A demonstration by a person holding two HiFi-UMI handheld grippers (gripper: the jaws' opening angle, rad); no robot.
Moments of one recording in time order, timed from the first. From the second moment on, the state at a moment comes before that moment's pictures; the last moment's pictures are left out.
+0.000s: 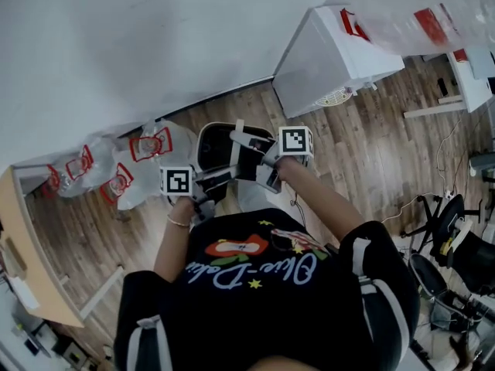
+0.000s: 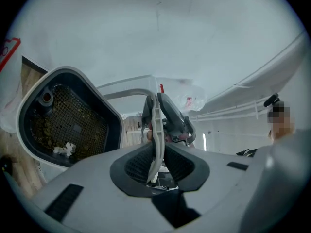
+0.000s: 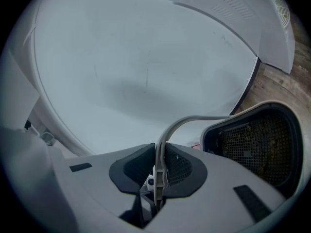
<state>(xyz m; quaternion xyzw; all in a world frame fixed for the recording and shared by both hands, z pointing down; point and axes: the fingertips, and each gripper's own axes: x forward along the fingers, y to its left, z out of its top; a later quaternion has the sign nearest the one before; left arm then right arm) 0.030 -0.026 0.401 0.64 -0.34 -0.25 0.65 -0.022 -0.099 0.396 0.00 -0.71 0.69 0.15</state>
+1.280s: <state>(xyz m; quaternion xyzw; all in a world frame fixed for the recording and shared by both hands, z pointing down) -0.010 -0.123 0.549 0.61 -0.39 -0.23 0.66 -0.067 -0.187 0.554 0.00 -0.69 0.68 0.25</state>
